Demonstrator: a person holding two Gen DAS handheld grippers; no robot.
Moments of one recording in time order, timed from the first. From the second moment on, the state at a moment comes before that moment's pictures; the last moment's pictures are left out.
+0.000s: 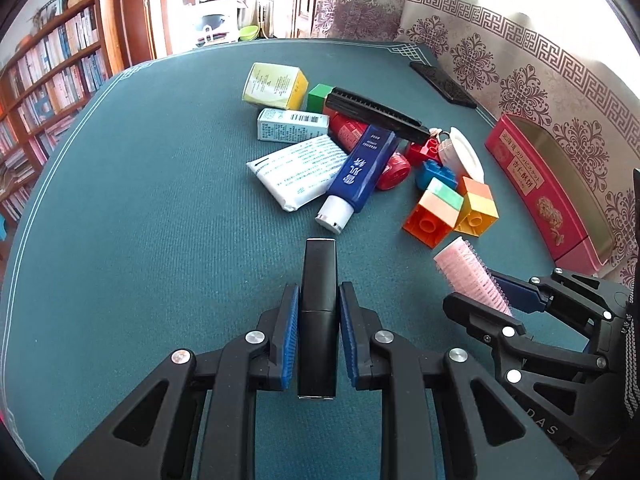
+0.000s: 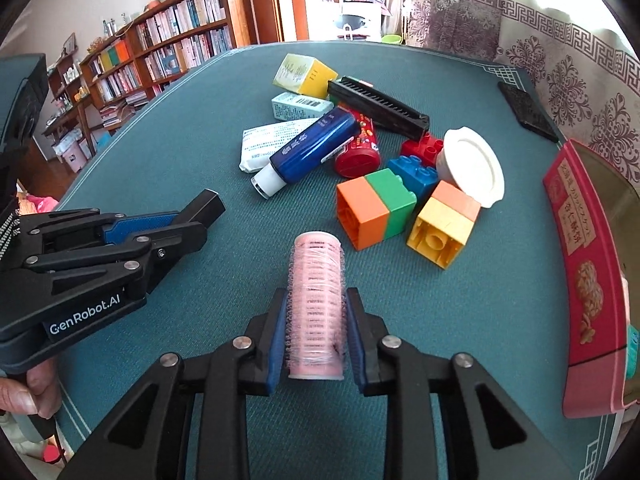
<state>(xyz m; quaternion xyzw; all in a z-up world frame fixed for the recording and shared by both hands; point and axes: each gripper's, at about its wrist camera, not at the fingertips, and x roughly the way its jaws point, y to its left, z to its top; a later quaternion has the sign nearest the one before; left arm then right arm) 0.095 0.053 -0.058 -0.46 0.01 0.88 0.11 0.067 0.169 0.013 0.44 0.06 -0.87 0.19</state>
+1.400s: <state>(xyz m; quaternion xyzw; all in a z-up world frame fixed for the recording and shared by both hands) 0.075 0.327 -0.001 -0.41 0.08 0.84 0.35 0.078 0.434 0.059 0.34 -0.11 -0.93 -0.07</state>
